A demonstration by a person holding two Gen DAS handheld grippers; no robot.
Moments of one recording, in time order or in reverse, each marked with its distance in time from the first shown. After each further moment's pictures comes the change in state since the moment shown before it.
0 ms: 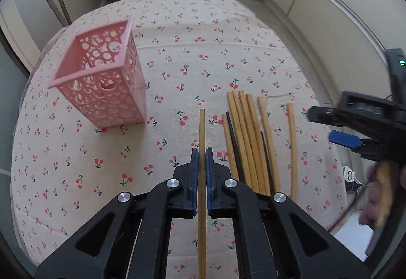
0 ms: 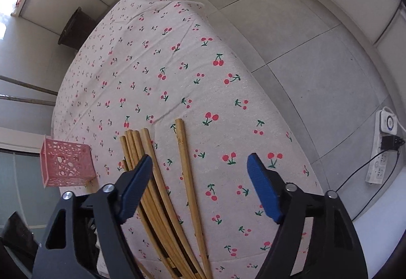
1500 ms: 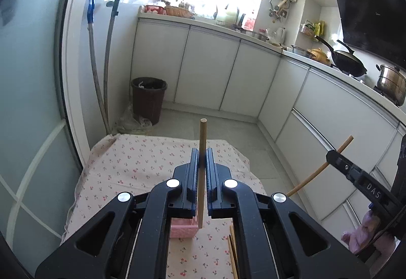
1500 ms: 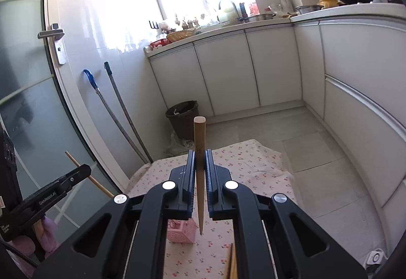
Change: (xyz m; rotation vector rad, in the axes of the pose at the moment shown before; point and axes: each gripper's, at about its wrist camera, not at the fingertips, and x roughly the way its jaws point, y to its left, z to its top) left arm -0.233 0.080 0.058 -0.148 -0.631 -0.044; right arm -0.248 0.153 -0.050 -0.469 -0.737 0.347
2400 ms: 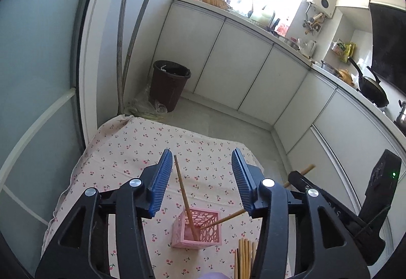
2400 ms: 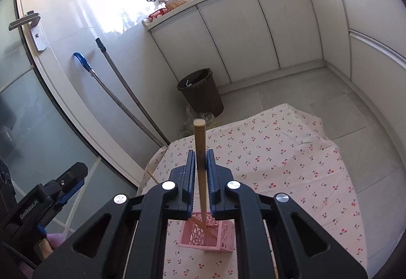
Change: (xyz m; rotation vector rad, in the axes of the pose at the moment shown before) left arm 0.051 0.061 -0.007 -0.191 0.063 0.046; right arm 0.129 0.031 -0.042 0.110 0.204 0.041
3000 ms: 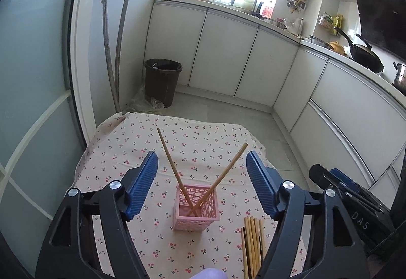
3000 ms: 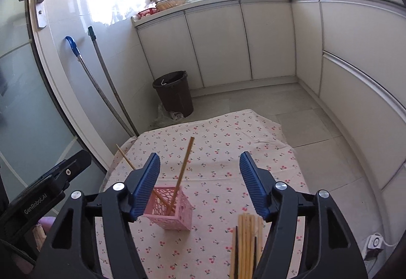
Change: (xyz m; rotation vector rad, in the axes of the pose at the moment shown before) left arm -0.015 -0.032 -0.043 0.148 0.021 0.020; right arm -0.085 -0.012 -0.040 -0.137 -0.059 -0.214
